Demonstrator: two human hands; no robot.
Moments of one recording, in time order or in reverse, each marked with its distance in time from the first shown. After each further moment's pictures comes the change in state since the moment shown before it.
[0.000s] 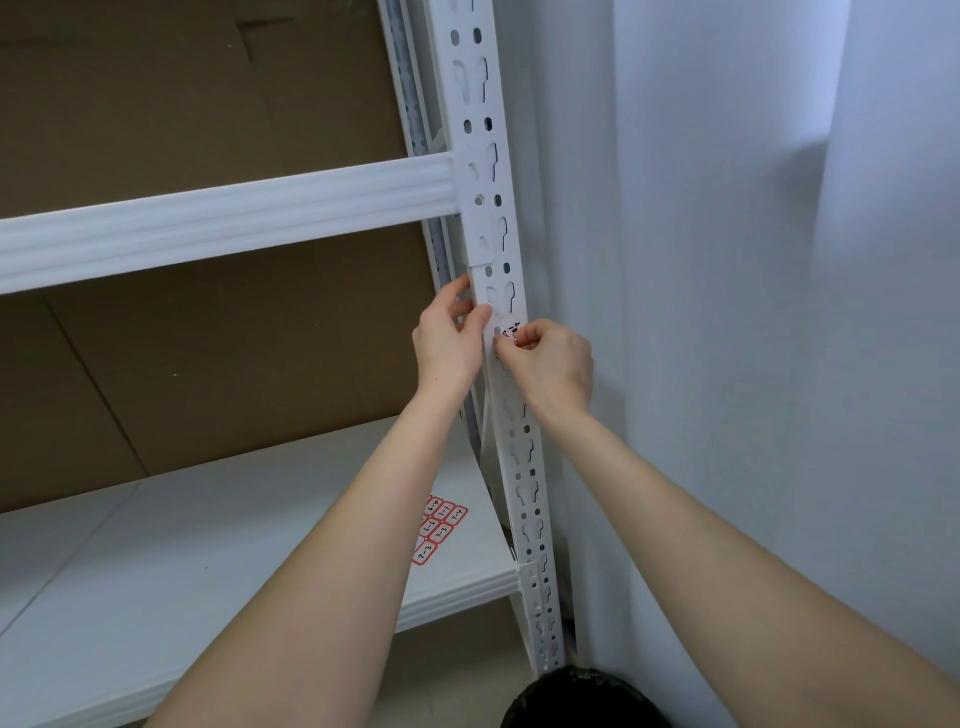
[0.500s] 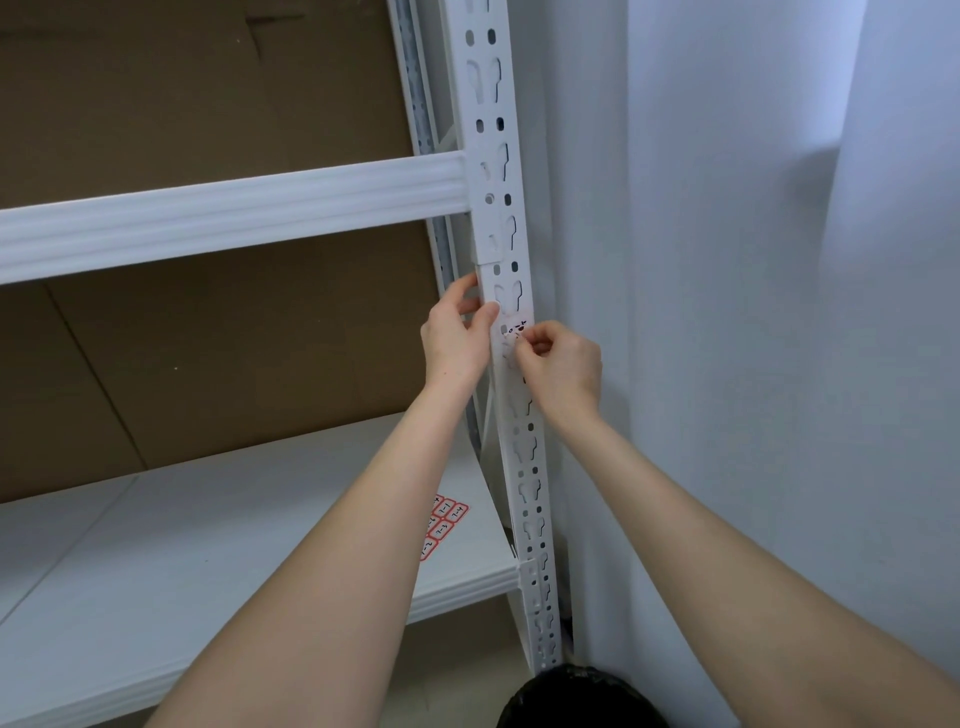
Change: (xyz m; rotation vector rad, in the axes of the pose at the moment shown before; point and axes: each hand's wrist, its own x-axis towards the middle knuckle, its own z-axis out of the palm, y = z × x) left_hand 0.000 0.003 -0.001 0.029 -0.015 -0.002; right_hand -0.003 0.008 -0.002 0.027 0.001 -0.069
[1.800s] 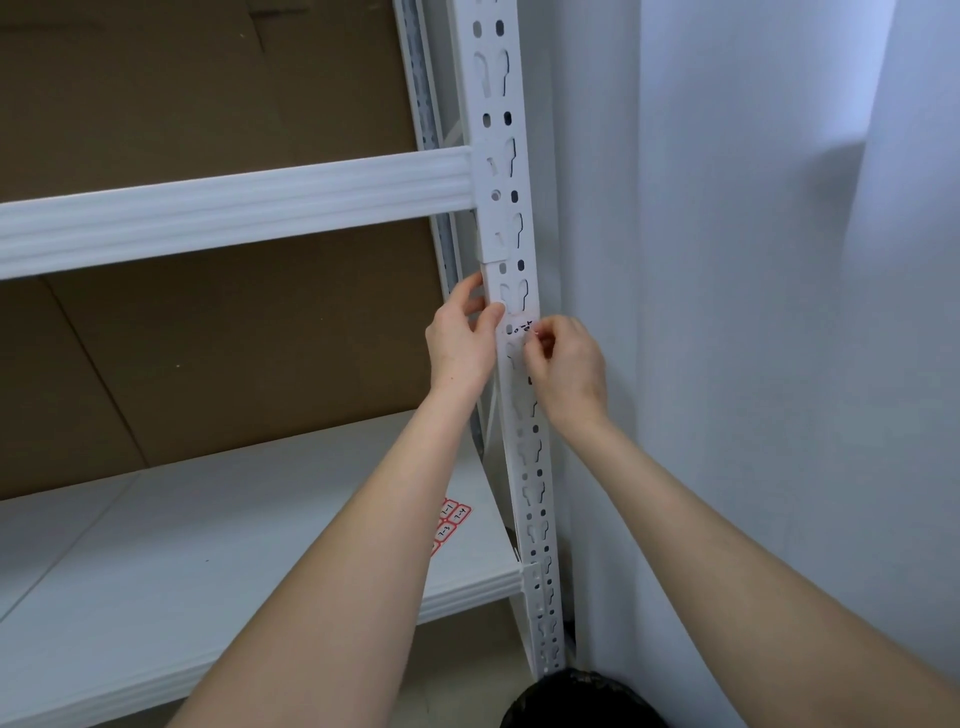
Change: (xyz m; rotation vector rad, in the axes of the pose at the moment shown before) left_hand -0.002 -0.003 0.001 -0.034 -0.011 0.023; right_hand 0.006 0.014 0.007 -0.028 0.025 -0.196
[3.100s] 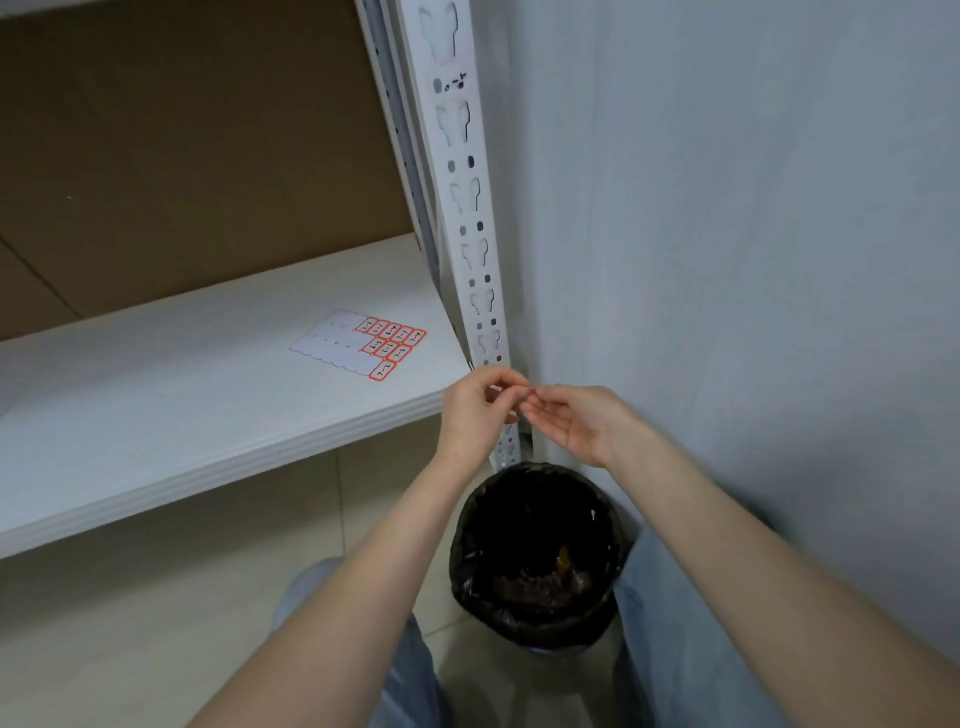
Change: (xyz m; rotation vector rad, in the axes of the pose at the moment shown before) left_hand -0.201 -0.141 0.037 0.029 -0.365 -0.263; right_hand -0.177 0.113 -0.047 0.899 -0.320 1.317
